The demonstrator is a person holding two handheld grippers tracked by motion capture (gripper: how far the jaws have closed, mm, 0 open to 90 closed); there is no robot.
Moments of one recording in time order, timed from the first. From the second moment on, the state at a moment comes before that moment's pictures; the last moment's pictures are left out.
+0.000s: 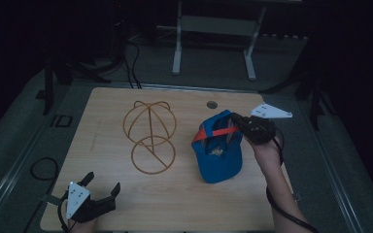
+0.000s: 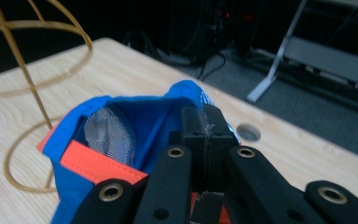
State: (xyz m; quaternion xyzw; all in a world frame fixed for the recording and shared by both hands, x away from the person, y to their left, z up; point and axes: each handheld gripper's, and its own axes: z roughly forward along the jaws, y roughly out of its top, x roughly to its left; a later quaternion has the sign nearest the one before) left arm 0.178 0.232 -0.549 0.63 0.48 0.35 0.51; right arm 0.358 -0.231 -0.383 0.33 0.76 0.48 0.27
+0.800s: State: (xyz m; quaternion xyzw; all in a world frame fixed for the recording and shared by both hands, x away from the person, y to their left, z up) left arm 0.201 0.178 -0.437 0.66 0.40 0.29 0.56; right arm 0.324 -0.235 -0.311 0.29 0.74 0.52 0.31
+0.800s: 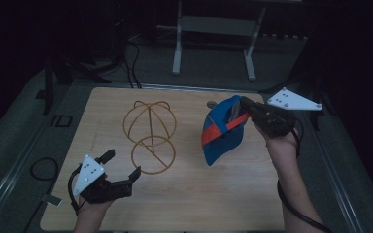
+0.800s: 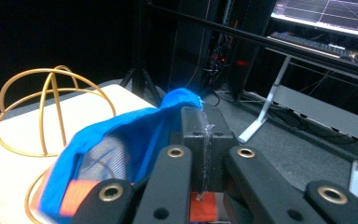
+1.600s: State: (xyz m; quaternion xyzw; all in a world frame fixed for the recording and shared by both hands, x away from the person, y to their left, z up) left arm 0.263 0.045 -0.389 0.73 0.28 0.25 0.57; right arm 0.308 -0.237 -0.309 0.28 0.74 0.53 0.31
